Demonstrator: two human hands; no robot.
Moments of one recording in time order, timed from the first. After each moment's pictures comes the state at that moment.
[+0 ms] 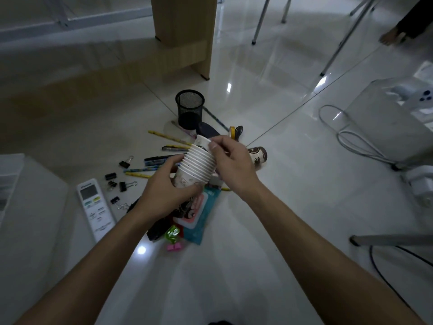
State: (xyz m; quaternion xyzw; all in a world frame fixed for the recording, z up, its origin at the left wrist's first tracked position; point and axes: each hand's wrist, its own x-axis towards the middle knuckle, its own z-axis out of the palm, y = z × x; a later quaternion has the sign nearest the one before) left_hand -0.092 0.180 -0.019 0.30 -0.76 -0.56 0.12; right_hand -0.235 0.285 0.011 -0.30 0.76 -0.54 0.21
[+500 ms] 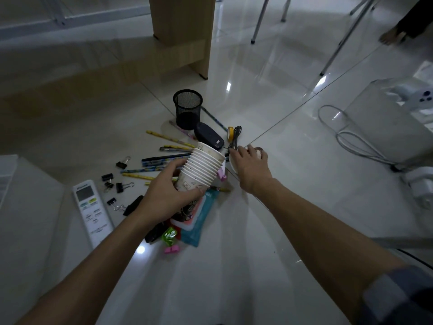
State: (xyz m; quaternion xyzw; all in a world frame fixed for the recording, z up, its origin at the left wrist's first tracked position) left_hand -0.098 0.182 -0.027 0.29 -0.77 -0.56 0.10; right_hand -0.315 0.305 -0.062 -0.44 0.89 0.09 0.06
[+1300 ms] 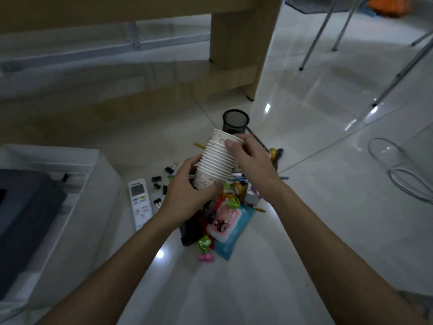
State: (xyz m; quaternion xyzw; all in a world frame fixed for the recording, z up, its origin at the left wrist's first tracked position) left_hand -0.068 0.166 -0.001 0.35 -0.72 -0.56 0.24; right_hand -0.233 0.237 0.032 -0.34 0.71 -0.53 0.31
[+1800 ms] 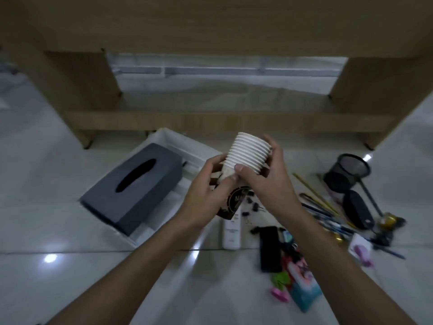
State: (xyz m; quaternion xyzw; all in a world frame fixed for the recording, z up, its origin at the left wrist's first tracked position) left_hand 0.071 0.124 0.048 0.44 -0.60 -0.54 0.39; right_hand -0.087 0.138 0.052 -0.50 0.56 -0.52 0.39
